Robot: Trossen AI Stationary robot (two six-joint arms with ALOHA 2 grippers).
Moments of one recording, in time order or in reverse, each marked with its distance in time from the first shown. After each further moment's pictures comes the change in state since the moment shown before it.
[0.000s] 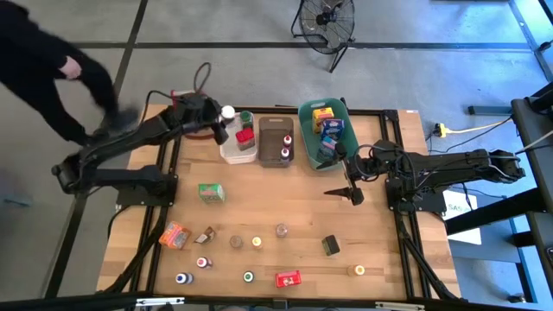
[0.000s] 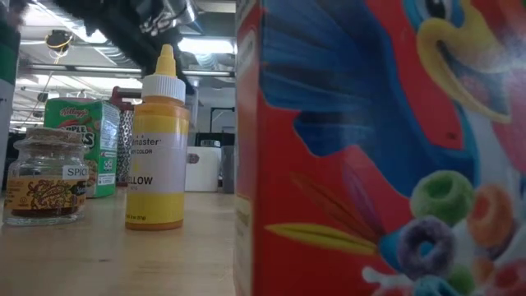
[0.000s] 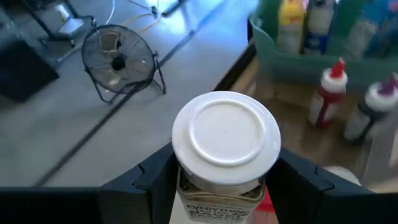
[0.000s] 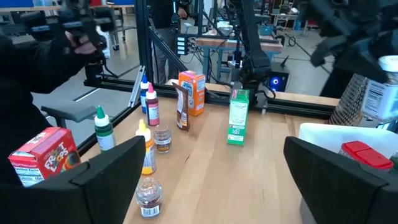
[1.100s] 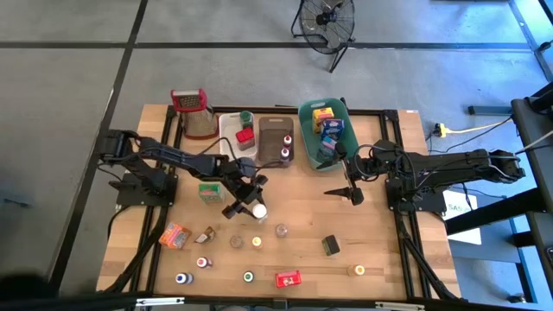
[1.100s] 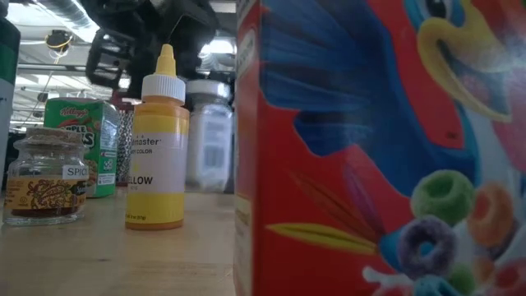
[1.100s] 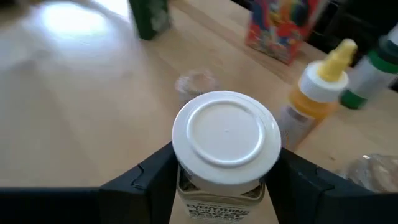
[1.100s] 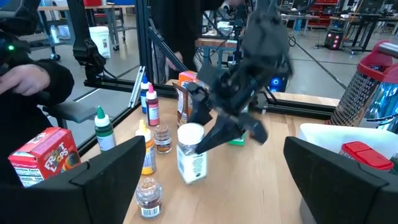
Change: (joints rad) left arm -0.648 0.526 0.004 0.290 0.596 0.308; right arm 0.000 0.000 0.000 0.002 0.000 0.000
